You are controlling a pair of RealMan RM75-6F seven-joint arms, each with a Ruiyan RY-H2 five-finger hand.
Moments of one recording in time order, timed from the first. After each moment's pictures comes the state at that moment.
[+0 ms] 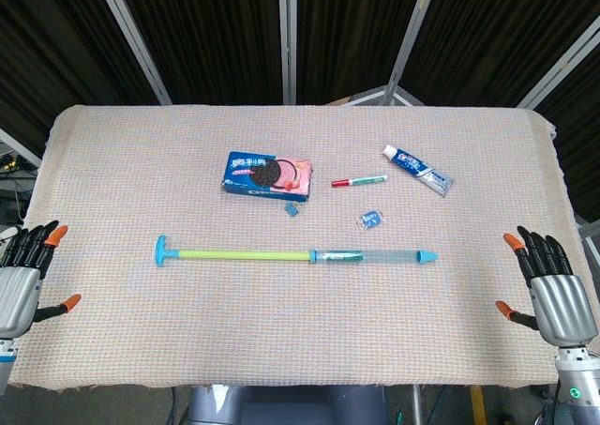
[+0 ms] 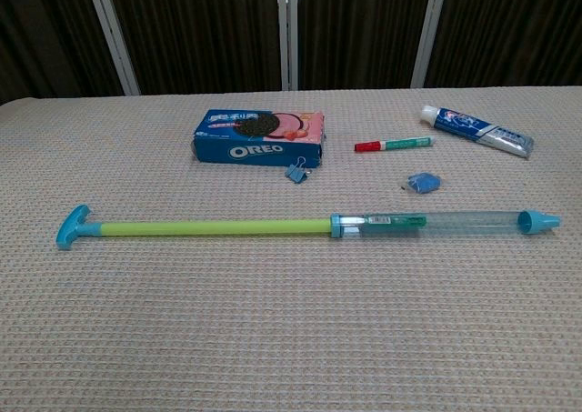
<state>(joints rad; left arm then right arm) -0.14 -1.09 0.00 -1.69 1.50 1.50 0.06 0.14 -1.11 0.02 -1.58 -1.55 1.55 -0.01</state>
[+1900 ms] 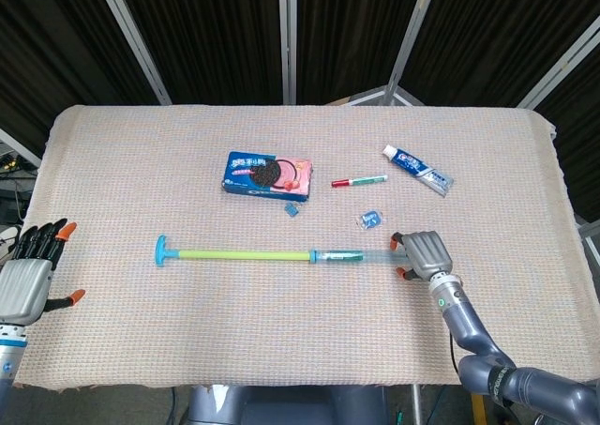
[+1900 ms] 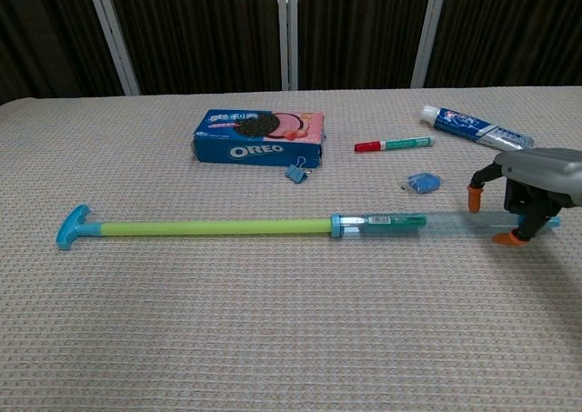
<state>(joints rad) -0.18 -1.14 -0.04 -1.62 1.43 1.38 0.10 0.60 -1.50 0.14 -1.36 -1.06 0.90 -0.33</state>
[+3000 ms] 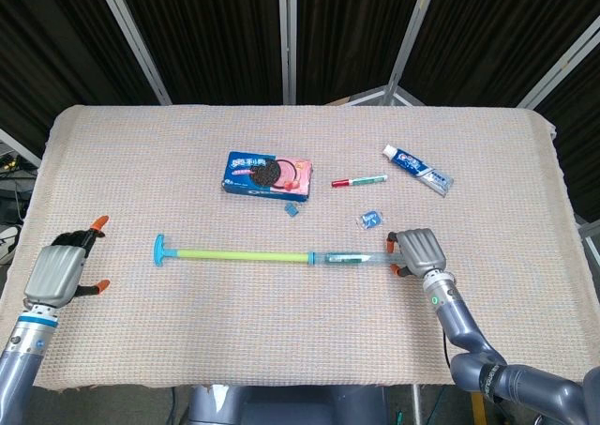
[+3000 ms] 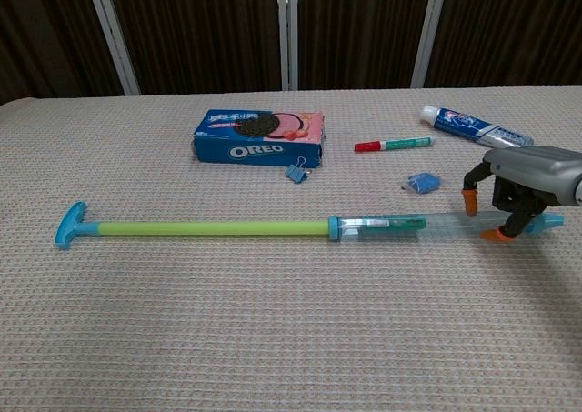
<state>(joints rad) -0.28 -1.24 -0.08 -1.54 1.39 1.23 0.14 0.61 -1.55 0.15 -1.32 -1.07 0.92 -0.32</state>
